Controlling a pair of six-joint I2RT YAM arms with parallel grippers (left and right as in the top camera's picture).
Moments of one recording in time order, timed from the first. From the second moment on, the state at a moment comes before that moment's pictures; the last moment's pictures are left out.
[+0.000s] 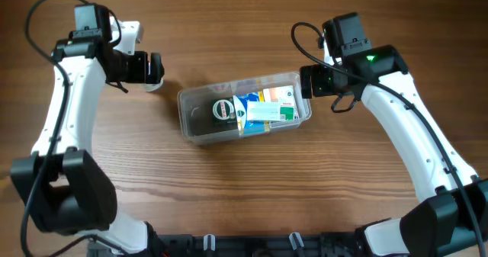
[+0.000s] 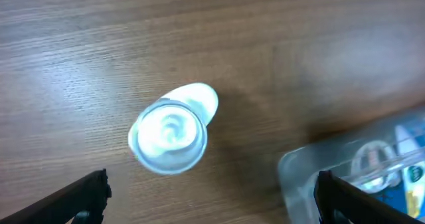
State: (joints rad) left arm 0.11 1.77 1.46 -0.91 0.21 0.18; right arm 0.29 1.61 1.41 -1.01 0.10 0.16
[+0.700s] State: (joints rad) left arm 0.11 1.92 1.46 -0.84 0.12 0.52; right arm 0.29 1.61 1.41 -1.01 0.10 0.16
